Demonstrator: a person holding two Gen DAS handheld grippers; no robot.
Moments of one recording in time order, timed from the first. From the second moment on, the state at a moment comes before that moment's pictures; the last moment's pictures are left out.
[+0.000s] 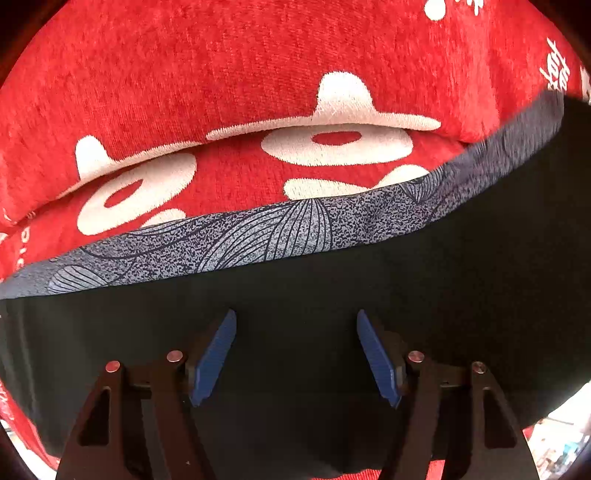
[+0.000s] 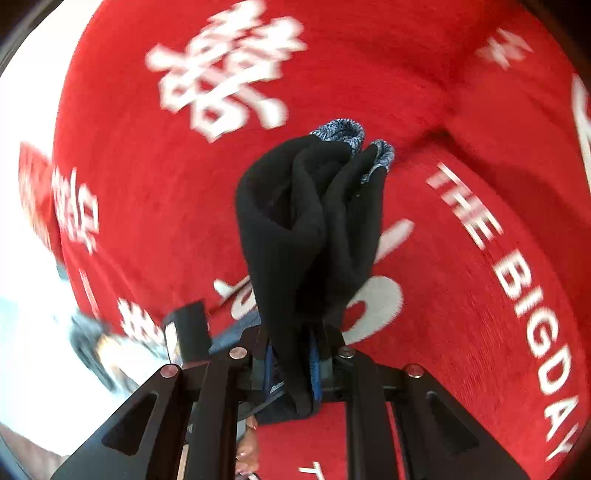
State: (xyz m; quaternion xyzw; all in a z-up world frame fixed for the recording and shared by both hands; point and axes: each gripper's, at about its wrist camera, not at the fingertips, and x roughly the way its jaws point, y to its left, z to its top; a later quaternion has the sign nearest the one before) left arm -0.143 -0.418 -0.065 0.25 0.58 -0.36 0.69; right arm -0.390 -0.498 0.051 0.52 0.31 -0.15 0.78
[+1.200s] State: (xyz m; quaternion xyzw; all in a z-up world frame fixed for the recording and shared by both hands) left arm 0.034 -0.183 0.007 0.06 0.66 -0.47 0.58; right arm -0.212 -0.257 0.060 0.14 0.55 -0.12 0.81
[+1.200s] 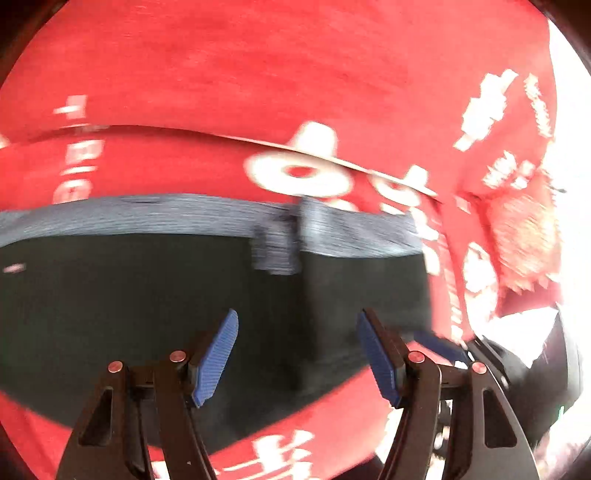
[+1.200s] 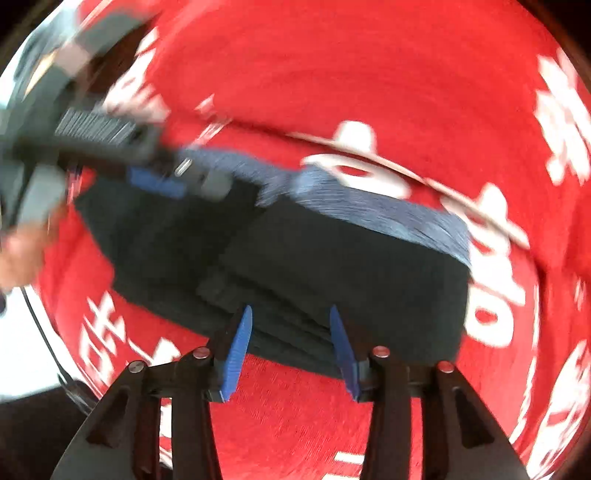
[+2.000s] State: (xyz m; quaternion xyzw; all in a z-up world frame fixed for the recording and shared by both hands) left arm -0.009 -0.235 -0.028 0.12 0.69 -0.48 0.53; right arm -0.249 -0.338 0.027 0.34 0.52 -0.18 0.76
